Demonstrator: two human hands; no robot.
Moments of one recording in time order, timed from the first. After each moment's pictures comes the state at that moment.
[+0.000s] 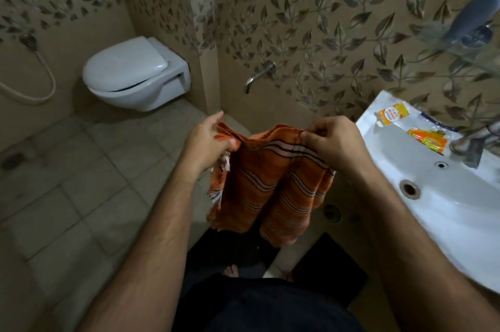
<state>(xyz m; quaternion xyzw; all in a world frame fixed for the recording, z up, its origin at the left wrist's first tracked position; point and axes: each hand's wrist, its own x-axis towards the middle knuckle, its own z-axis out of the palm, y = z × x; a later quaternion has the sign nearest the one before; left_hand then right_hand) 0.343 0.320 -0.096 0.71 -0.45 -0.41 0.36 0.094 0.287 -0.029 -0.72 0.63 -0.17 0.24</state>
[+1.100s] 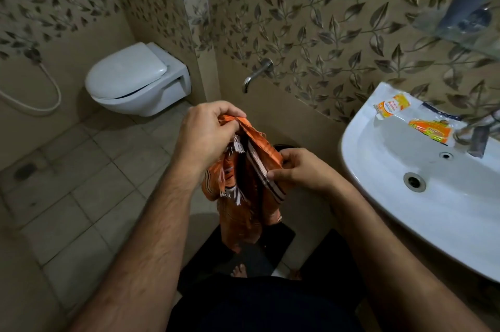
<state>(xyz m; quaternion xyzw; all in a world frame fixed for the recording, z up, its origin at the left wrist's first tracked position) 0.304 0.335 -0.019 0.70 -0.56 -0.22 0.38 0.099 0.302 -0.083 -0.65 0.51 -0.08 0.55</state>
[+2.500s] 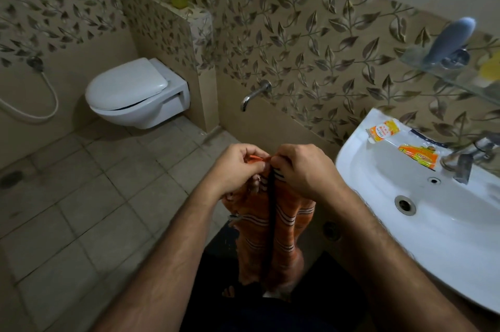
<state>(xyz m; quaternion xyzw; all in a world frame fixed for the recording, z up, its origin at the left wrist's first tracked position) 0.283 0.328 -0.064 0.58 -0.52 -0.50 0.37 0.112 0.305 -0.028 -0.85 0.50 -0.10 0.15</state>
